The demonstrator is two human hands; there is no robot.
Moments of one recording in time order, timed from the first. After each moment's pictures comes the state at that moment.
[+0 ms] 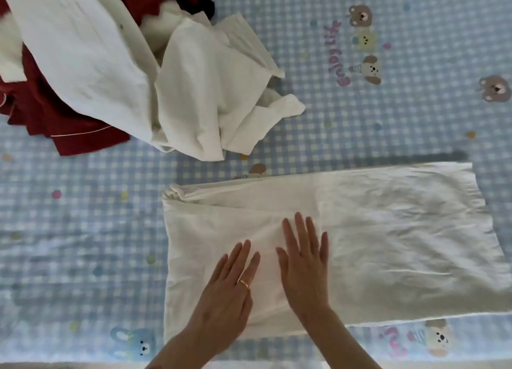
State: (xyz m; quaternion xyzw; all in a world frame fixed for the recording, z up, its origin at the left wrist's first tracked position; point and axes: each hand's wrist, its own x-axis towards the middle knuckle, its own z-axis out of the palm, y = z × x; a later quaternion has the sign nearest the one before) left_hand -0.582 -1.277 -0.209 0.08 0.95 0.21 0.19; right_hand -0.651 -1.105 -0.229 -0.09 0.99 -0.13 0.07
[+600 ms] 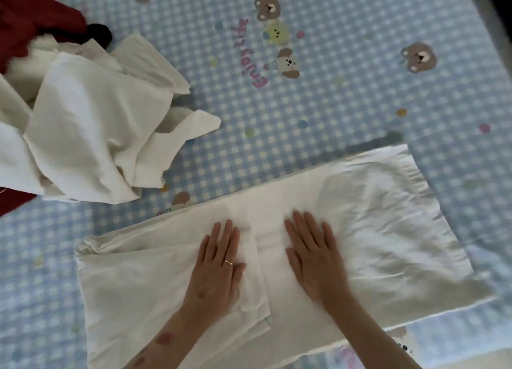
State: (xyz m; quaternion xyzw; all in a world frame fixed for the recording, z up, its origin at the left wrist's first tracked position) left_hand -0.693 -1.181 -0.265 0.14 0.97 0.09 0.19; right_hand -0.702 -0.941 -0.300 -0.13 0.98 -0.07 0.14
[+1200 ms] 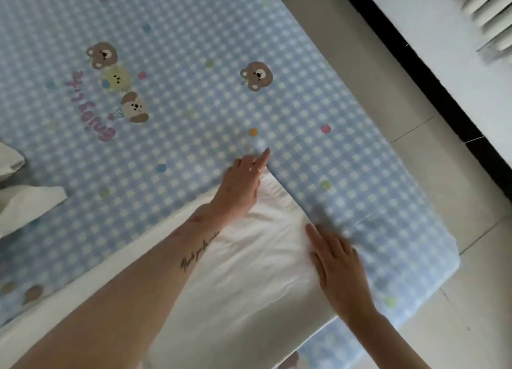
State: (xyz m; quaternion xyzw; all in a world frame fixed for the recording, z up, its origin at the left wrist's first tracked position) left_hand -0.916 -0.872 -0.258 0.31 0.91 0.17 0.20; right_hand -0.695 -0.721 -0.245 0.12 0.98 -0.13 0.07
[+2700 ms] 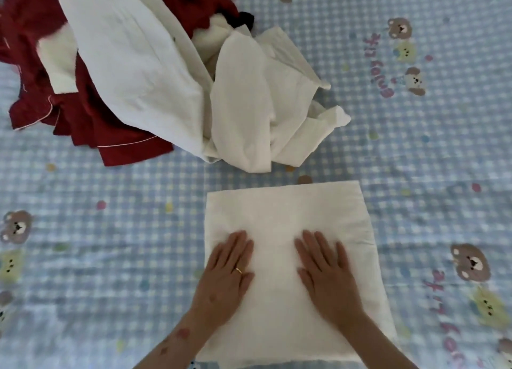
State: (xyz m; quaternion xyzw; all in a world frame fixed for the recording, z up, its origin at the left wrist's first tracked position) left_hand -0.596 -1.387 -0.266 0.07 0.98 0.16 0.14; right_hand -0.648 -1.149 -0.248 -0.22 0.95 -0.07 0.19
